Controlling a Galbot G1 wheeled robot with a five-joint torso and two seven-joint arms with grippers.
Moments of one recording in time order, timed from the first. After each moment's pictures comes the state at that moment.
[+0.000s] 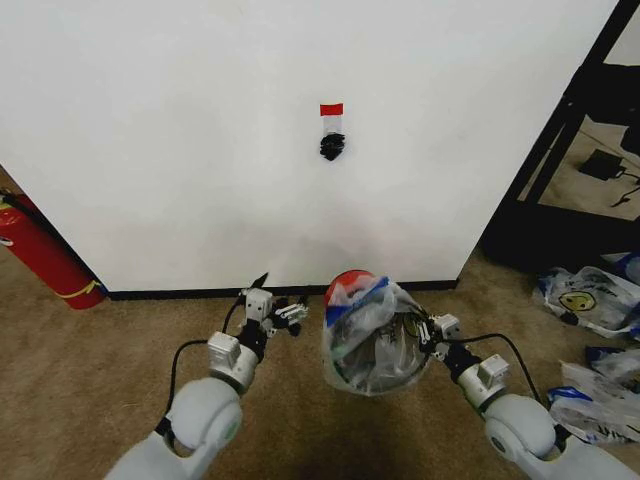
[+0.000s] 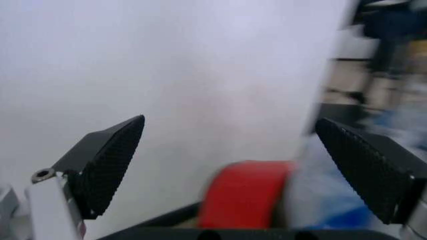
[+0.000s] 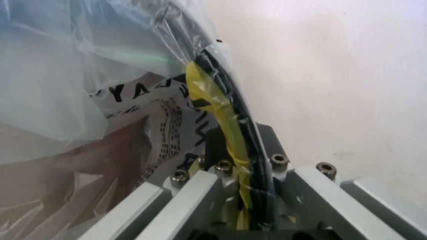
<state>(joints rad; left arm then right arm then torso) 1.25 -1.03 -0.19 -2.07 -0.51 0.05 0.07 -1.29 0.75 0.14 1.81 0.49 0.23 0.06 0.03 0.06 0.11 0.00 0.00</state>
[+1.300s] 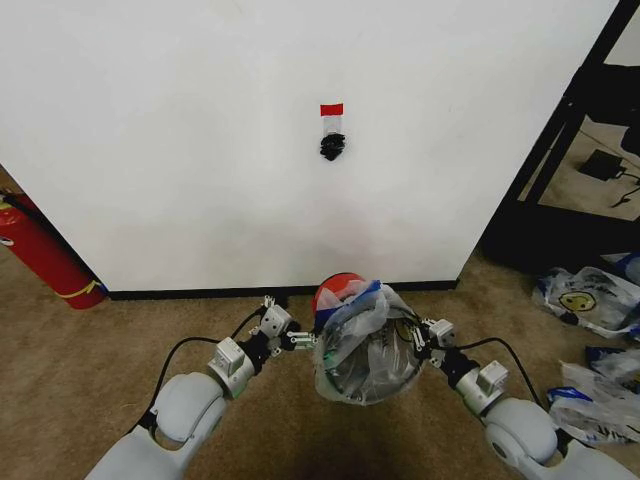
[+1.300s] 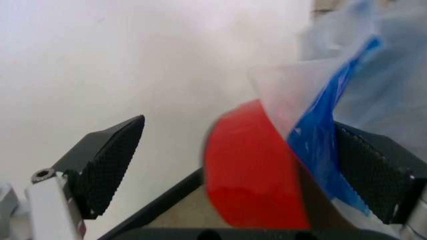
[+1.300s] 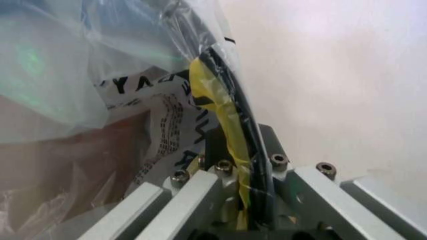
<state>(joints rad) 1.21 -1.03 -0.19 -1.98 -0.23 0.13 0.14 -1.31 0.74 0.14 1.85 0.49 0.24 -0.01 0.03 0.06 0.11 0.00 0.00</state>
